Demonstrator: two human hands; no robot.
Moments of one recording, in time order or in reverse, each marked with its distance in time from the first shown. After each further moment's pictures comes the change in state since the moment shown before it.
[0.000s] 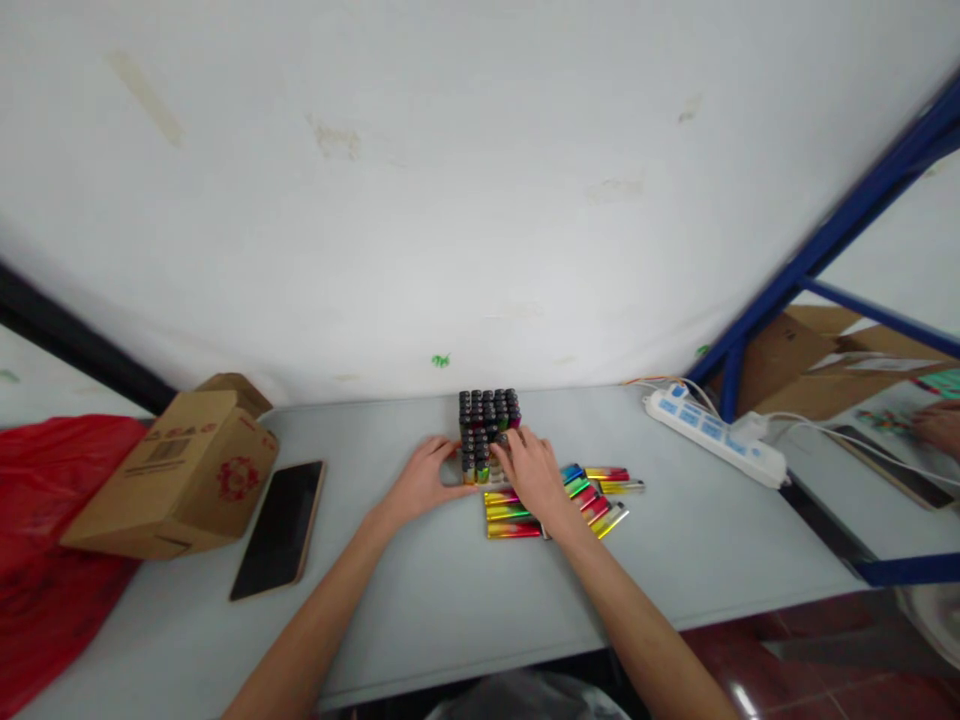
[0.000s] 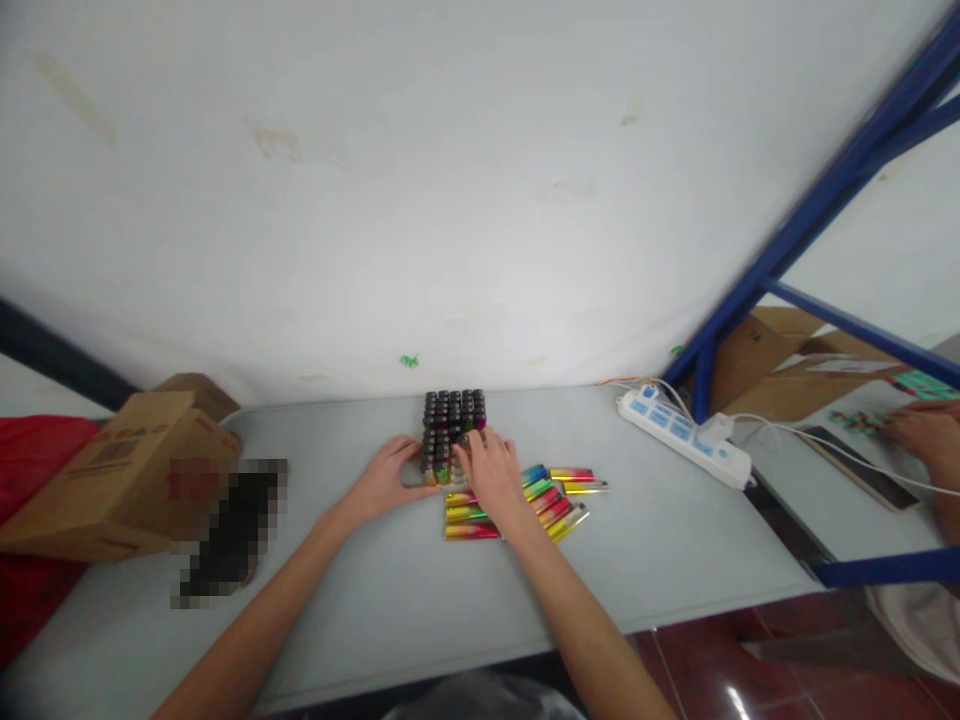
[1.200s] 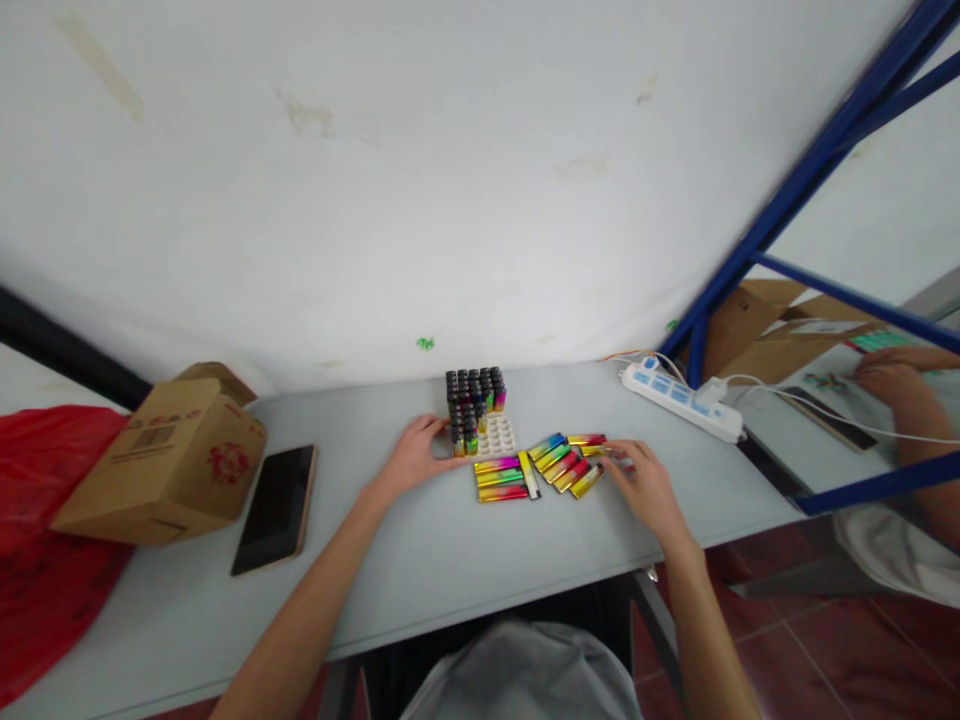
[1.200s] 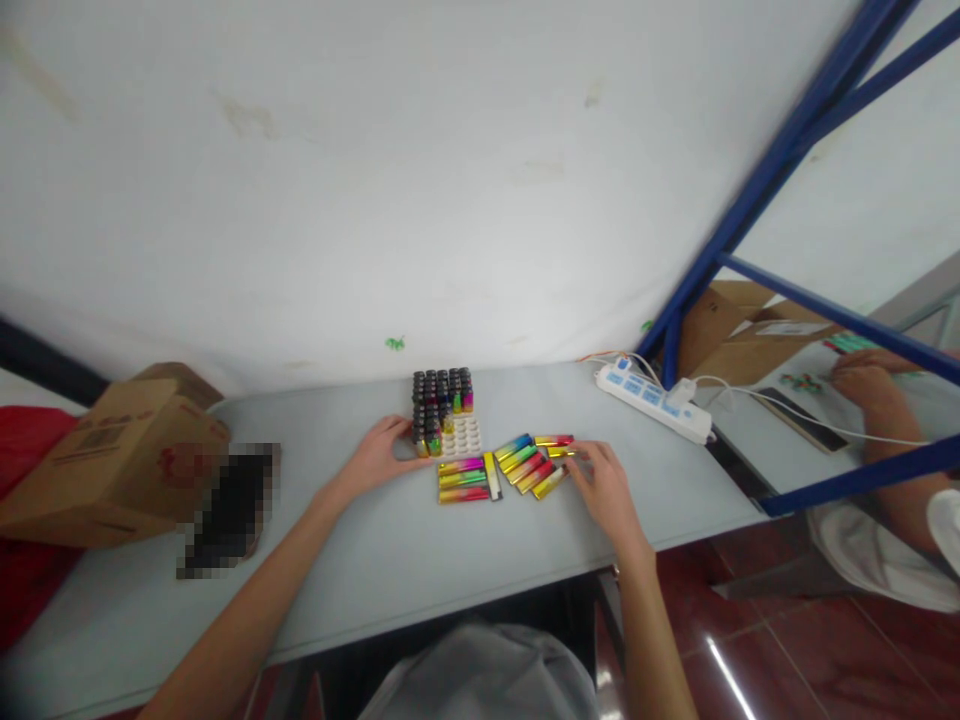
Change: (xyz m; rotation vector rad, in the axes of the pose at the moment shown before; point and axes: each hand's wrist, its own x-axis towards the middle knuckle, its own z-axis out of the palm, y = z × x) left_hand 0.006 0.003 -0.004 0.006 -0.020 0.017; right_hand -0.138 0.139 -0.074 0.332 0.241 0.303
